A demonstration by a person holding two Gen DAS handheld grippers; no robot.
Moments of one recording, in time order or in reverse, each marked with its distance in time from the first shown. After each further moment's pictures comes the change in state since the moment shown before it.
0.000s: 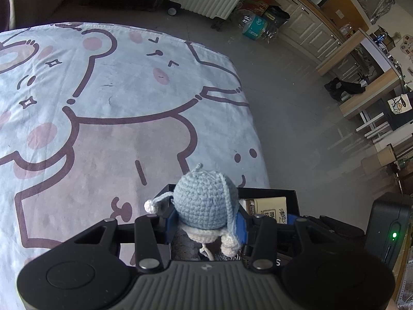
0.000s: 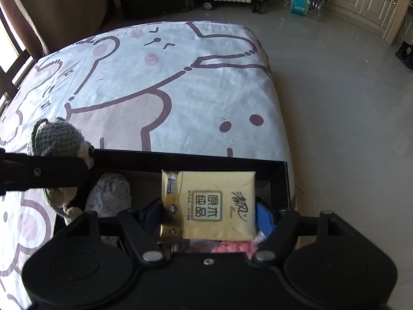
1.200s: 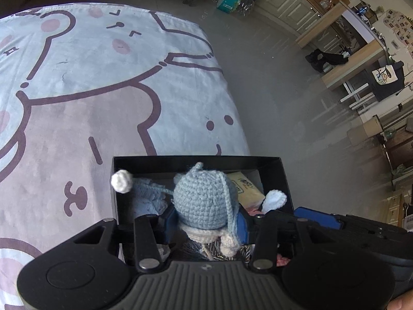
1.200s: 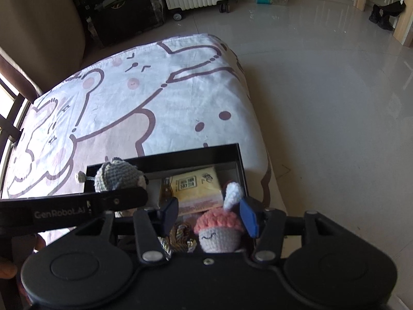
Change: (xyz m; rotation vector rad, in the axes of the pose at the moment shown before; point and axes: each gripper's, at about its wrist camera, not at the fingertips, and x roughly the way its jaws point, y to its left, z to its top) left arm 0.047 -0.020 -0.017 0.082 0.107 -0.071; right arm -0.054 -0.037 -0.017 0.210 -0.005 0.040
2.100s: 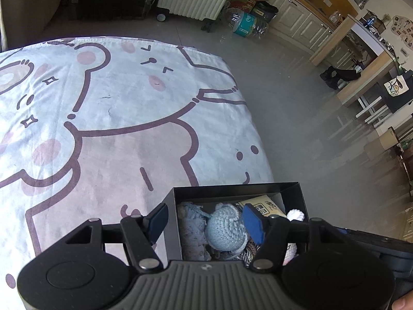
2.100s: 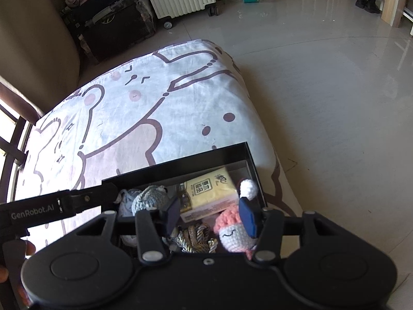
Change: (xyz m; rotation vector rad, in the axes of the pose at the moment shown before) left arm -0.056 0.017 0.010 0.021 -0.109 0.103; right arm -0.010 0.011 0.000 0.099 -0.028 0.015
